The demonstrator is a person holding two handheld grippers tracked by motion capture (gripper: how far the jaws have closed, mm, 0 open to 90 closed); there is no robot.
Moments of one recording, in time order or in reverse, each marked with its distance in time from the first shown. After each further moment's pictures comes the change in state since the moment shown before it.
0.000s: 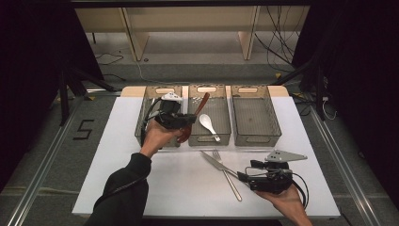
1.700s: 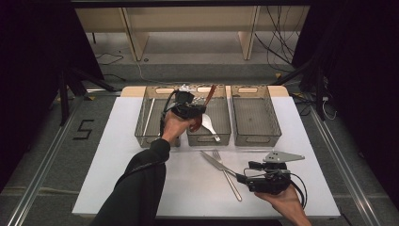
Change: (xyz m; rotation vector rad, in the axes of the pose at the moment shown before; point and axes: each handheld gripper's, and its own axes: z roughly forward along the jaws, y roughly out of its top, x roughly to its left) left arm 0.021 0.015 0.068 -0.026 0.078 -0.070; right arm 0.000 -0.002 0.005 0.009 0.025 -0.008
